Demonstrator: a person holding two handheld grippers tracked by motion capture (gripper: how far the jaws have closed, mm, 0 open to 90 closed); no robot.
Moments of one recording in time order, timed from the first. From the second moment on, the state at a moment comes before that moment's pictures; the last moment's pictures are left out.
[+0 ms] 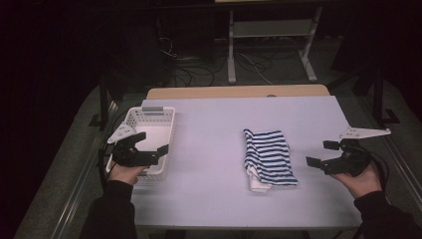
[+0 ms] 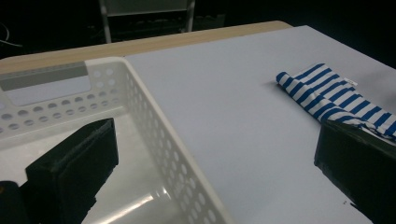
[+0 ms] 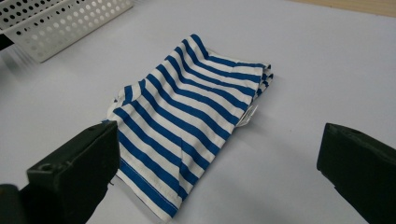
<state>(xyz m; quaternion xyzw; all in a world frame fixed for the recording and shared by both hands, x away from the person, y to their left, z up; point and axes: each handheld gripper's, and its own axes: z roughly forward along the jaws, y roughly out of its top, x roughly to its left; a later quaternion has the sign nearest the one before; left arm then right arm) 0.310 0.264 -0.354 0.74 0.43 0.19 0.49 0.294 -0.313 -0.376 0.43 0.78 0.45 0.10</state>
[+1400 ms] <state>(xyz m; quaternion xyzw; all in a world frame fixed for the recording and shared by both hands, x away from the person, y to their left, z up) 0.343 0.185 -0.367 0.76 0.39 0.13 0.50 0.303 -0.287 -0.404 0.43 0.81 0.40 0.05</state>
